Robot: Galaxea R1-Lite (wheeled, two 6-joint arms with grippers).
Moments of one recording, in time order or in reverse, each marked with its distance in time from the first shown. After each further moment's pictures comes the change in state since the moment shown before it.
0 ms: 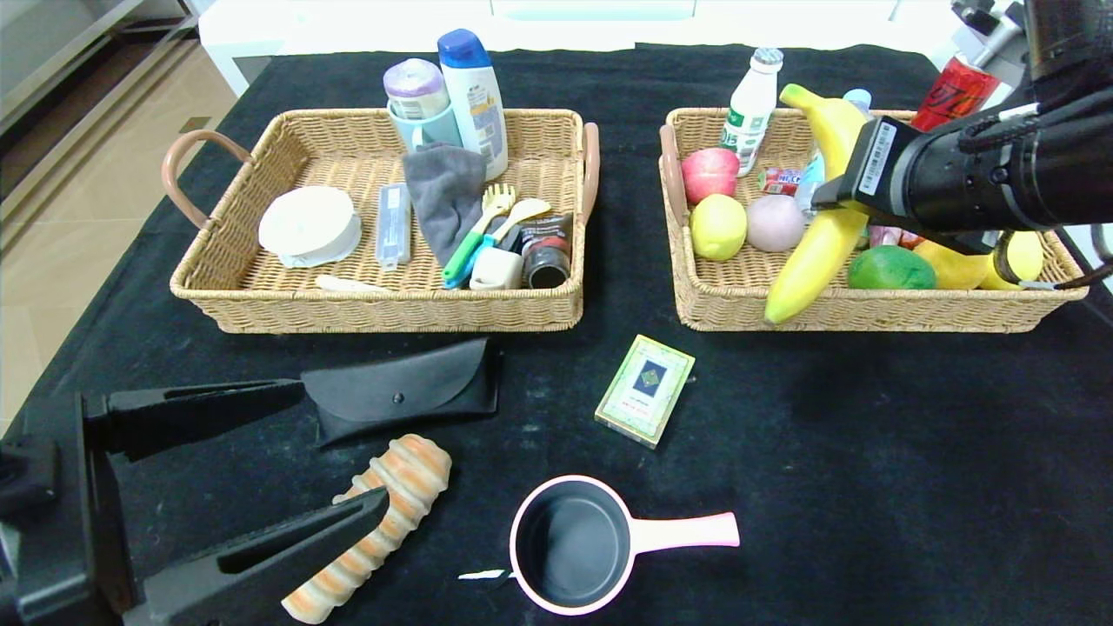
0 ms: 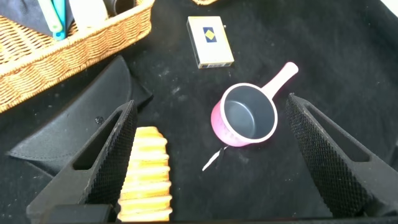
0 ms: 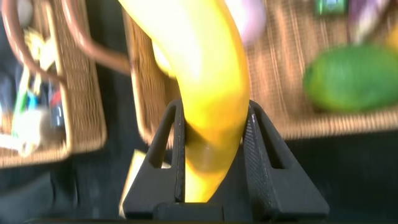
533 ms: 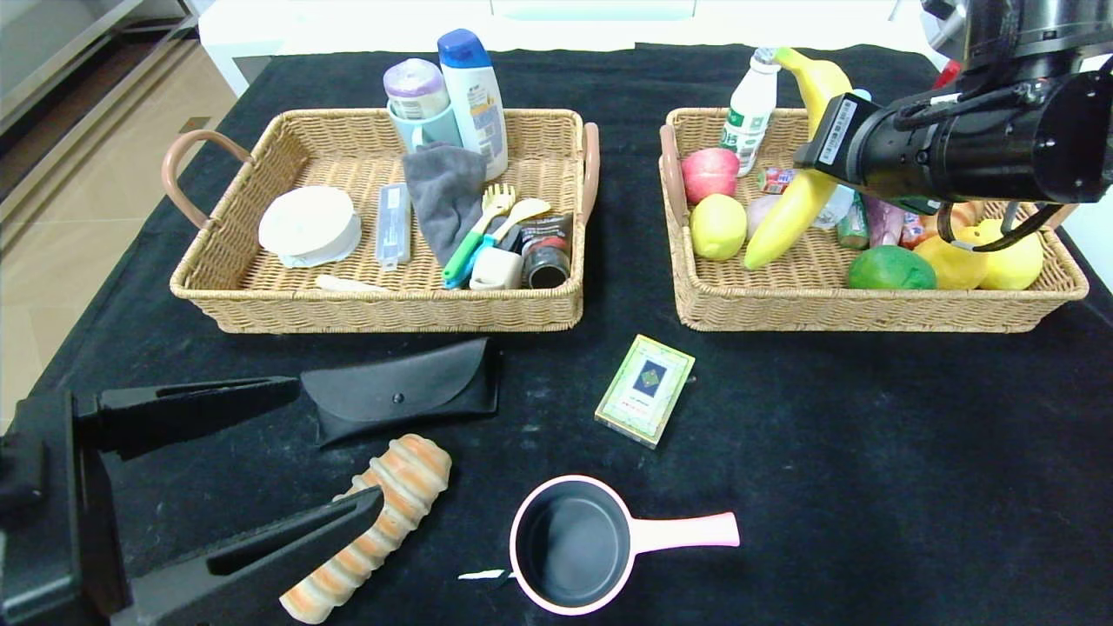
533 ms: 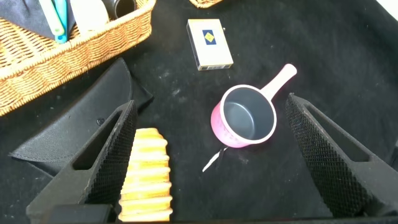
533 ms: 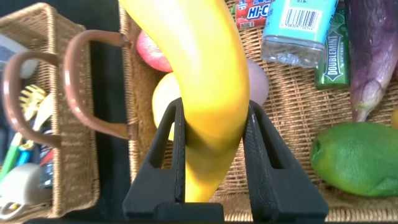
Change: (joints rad) left arm 0.000 -0.009 -0.001 -0.001 0.000 0.004; right arm -0.062 0.103 -0.032 -0.227 -0.004 -0.094
